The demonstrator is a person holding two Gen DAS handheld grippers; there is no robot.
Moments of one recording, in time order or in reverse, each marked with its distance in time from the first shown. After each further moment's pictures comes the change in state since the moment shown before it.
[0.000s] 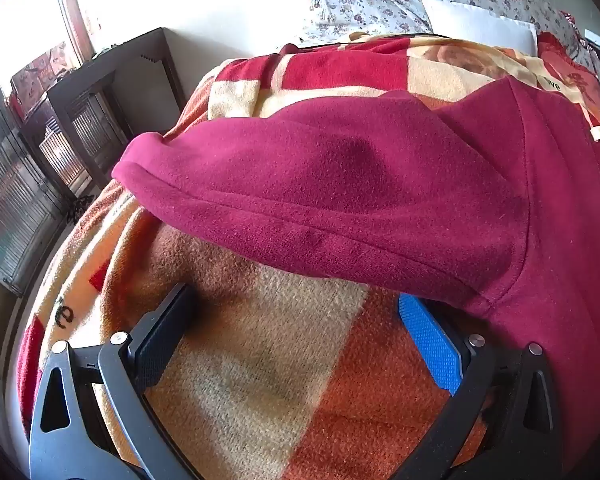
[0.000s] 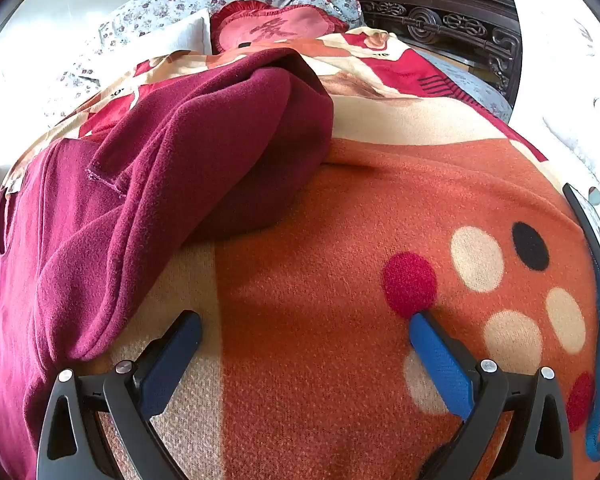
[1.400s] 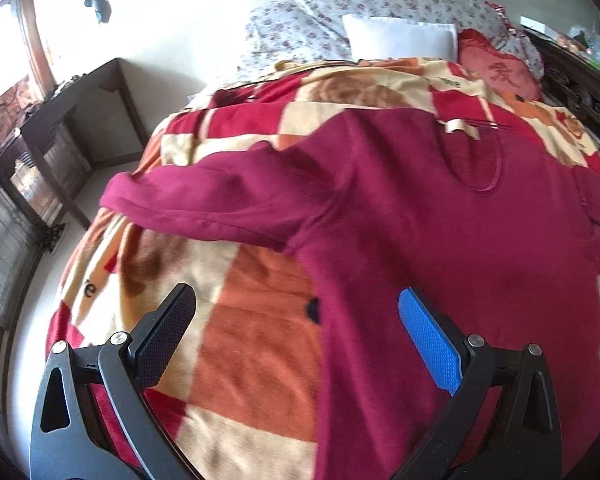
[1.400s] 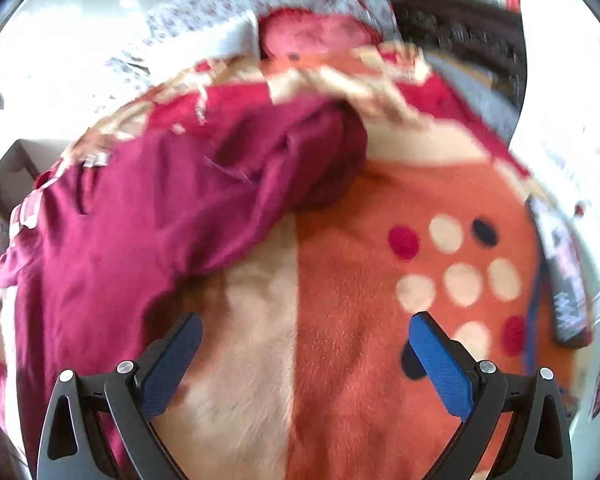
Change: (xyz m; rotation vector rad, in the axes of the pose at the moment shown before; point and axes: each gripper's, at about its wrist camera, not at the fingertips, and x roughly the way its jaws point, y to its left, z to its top) left arm -0.138 -0.058 -0.014 0.112 -0.025 -0.162; right arm -0.120 0.019 -0.017 -0.107 -0.003 0.086
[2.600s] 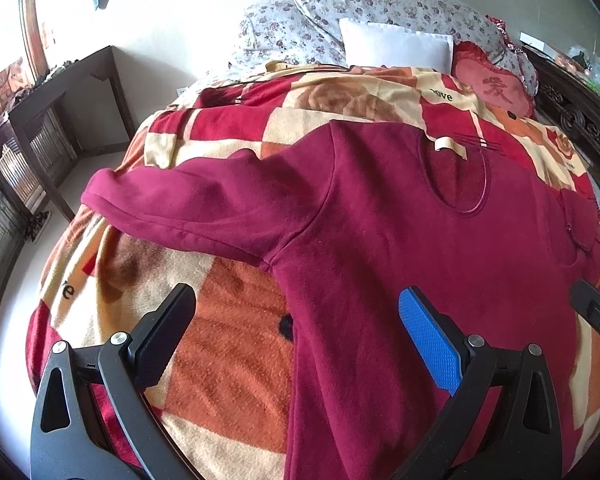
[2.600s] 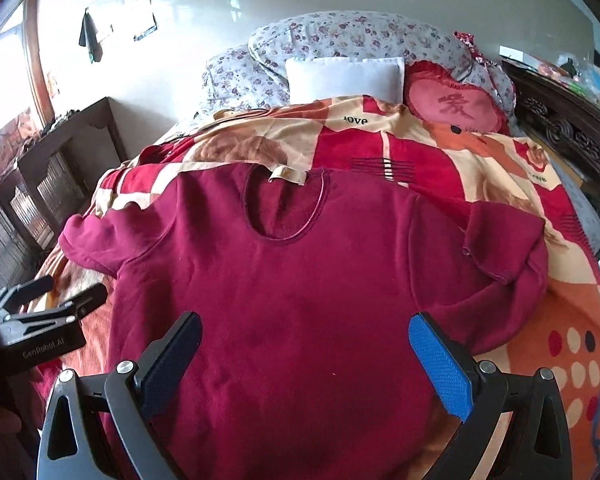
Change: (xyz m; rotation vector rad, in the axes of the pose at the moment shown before) left arm 0.005 -0.002 0.015 -0.058 0.011 -0.062; right arm -0.005 0.206 0.026 -0.223 -0.096 0.212
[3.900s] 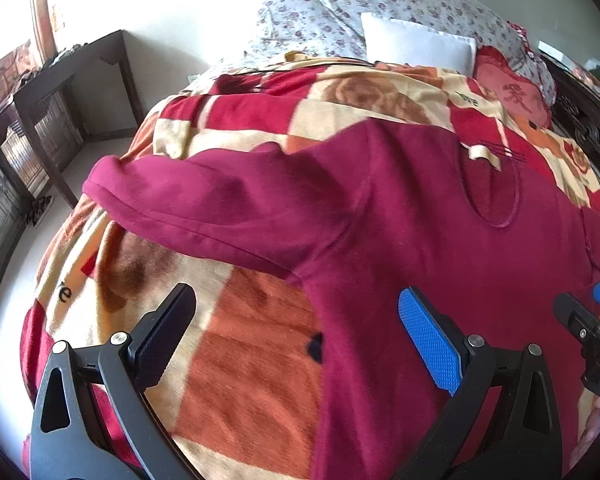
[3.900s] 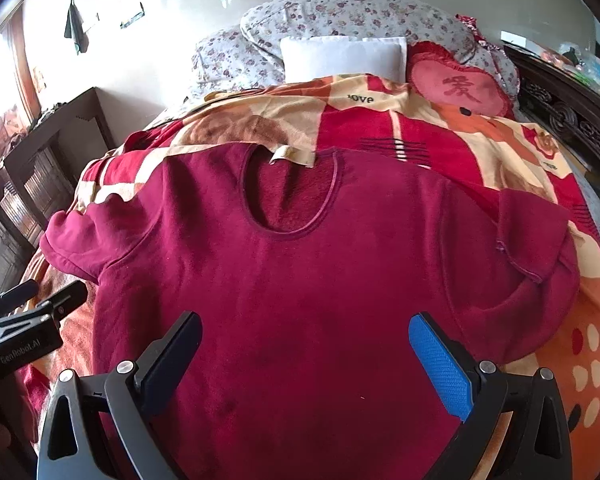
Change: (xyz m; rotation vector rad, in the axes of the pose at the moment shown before) left arm 0.027 0.033 0.011 -0.057 0.026 0.024; right arm 0.046 0.017 0.010 0.006 0.070 -0.025
